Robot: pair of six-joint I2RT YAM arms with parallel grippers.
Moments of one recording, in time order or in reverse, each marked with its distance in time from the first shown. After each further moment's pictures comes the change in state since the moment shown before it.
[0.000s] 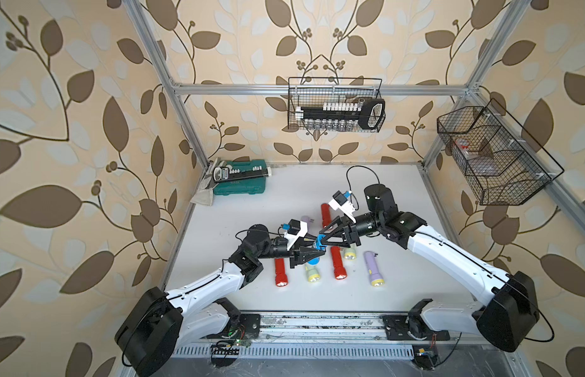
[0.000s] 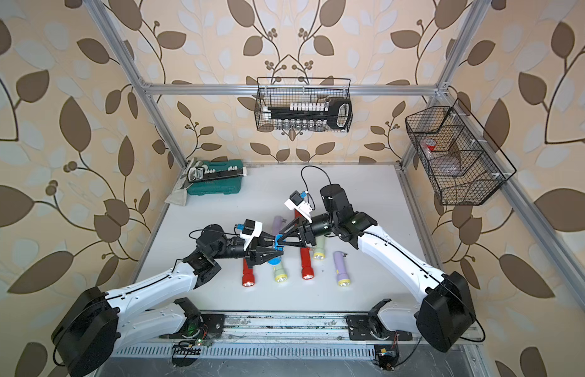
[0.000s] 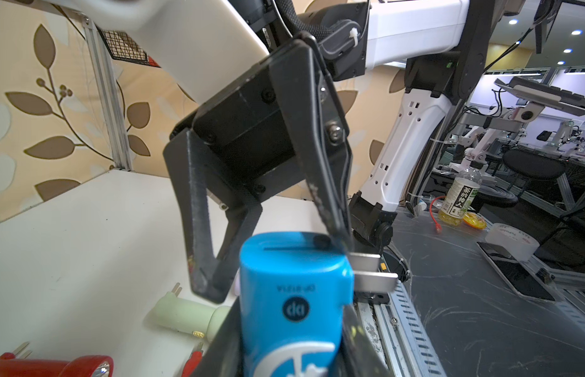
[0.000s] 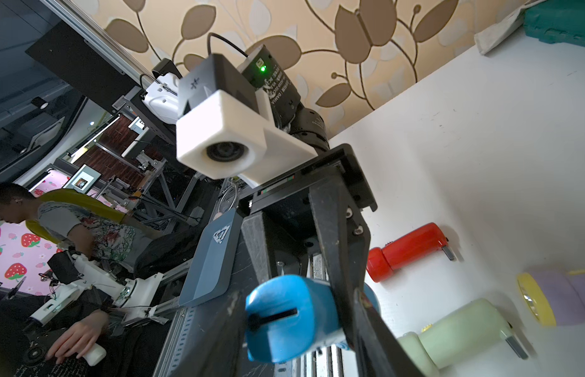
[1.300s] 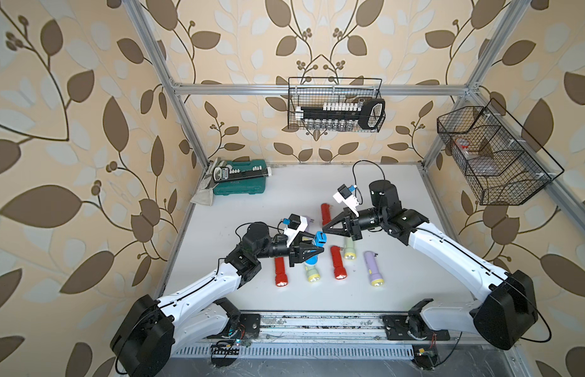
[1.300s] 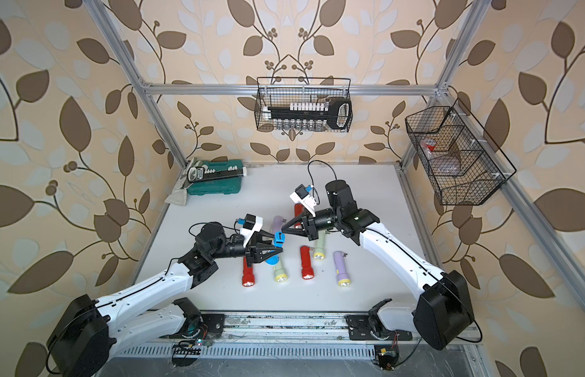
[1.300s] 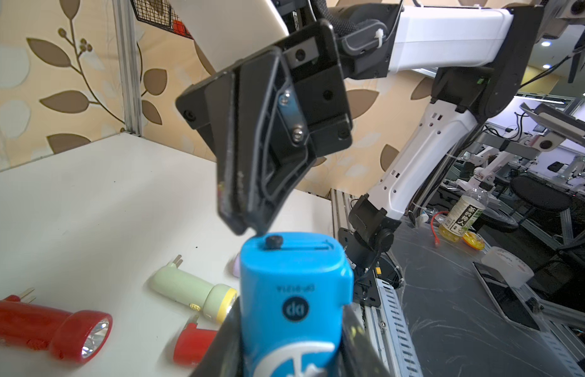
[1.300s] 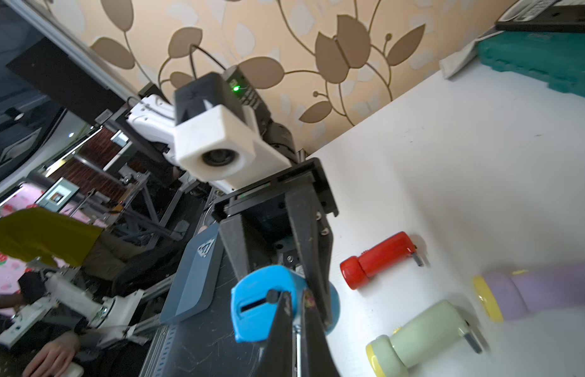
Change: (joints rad) left arm -0.001 -0.048 0.071 -0.219 -0.080 -0.063; right arm -0.085 0.013 0.011 0.024 0.051 0.003
